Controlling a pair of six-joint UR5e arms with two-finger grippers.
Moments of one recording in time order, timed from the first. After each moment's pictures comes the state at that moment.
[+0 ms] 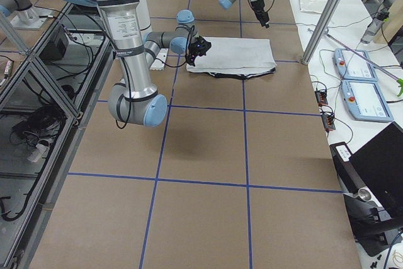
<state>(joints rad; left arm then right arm) -0.85 -2.31 -1.16 -2.42 -1.86 -1.51 0.34 -1.20 1.98 -1.42 1.64 2.09</state>
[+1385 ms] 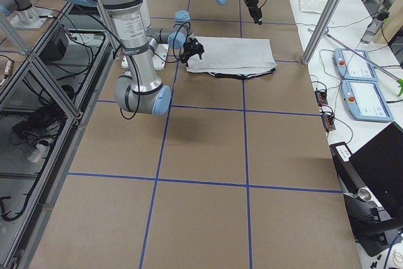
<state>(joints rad) -0.86 -2.22 -1.27 -2.41 -1.92 -1.51 0.25 -1.06 1.84 -1.56 1.56 2.38</state>
